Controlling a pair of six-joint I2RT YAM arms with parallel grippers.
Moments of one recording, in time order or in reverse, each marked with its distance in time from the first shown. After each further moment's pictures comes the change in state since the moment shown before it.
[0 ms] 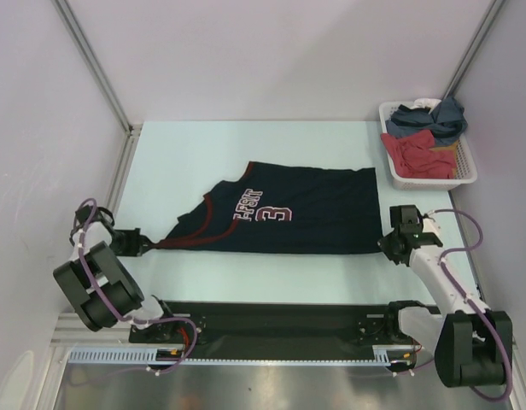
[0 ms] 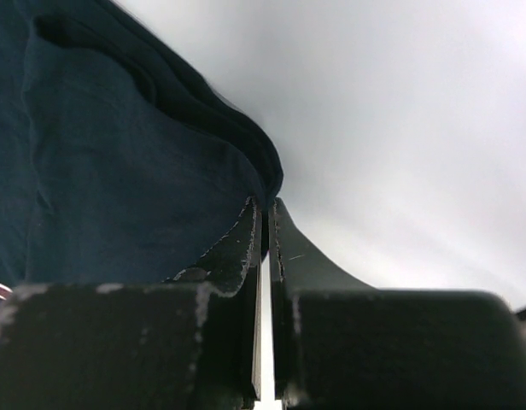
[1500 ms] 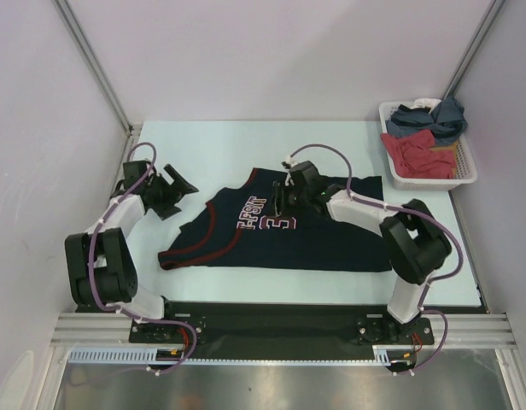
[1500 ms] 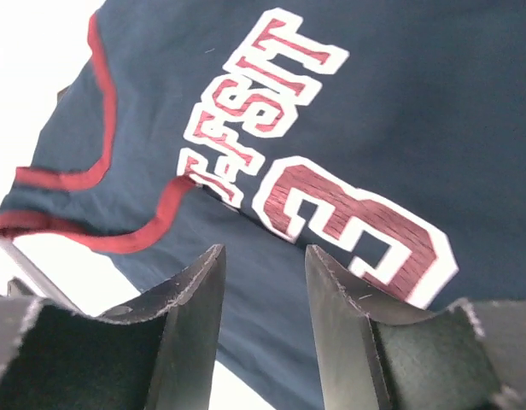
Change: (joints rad) left arm -0.462 0.087 0.182 0.357 0.090 0.280; right arm 0.582 0.717 0.576 0.474 -0.484 -0.440
